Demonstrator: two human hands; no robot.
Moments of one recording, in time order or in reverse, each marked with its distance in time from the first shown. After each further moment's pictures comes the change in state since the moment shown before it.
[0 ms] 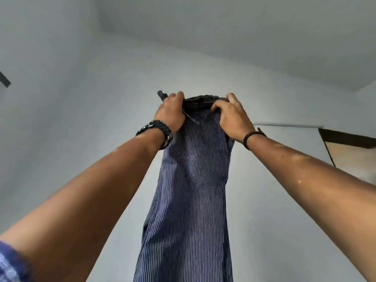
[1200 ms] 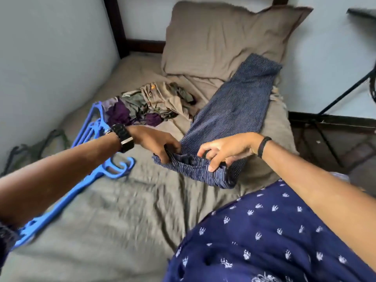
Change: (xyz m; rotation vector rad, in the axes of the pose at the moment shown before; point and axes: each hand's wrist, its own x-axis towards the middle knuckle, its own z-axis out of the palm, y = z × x) left_hand -0.673 -0.001 -0.283 -0.445 -2.056 -0.734; right_hand -0.603 -0.335 -0.125 1.120 -2.365 0.639
